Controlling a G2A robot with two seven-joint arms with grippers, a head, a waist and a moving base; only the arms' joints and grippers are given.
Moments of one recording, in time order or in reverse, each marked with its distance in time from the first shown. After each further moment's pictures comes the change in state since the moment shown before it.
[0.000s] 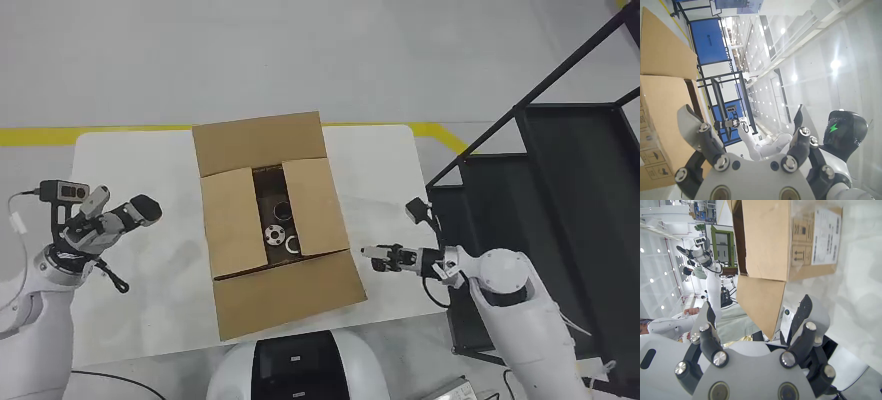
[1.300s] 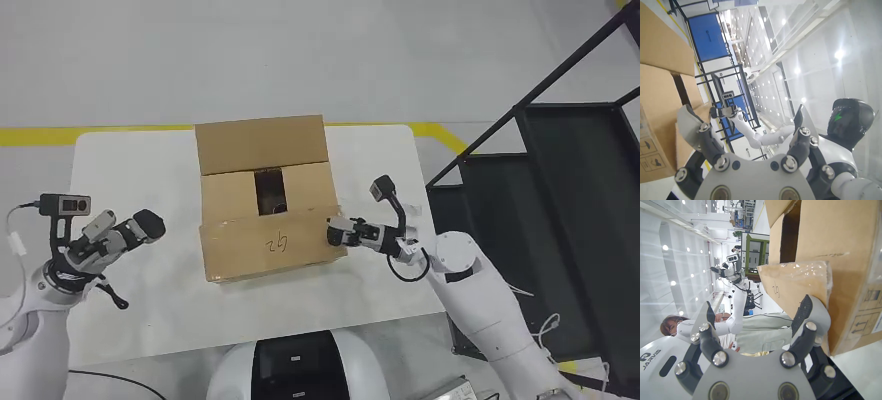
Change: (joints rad) left arm 0.110 0.011 -0.030 -0.108 -0.004 -0.047 -0.086; right arm 0.283 -0.044 -0.313 0.229 0.184 -0.165 -0.212
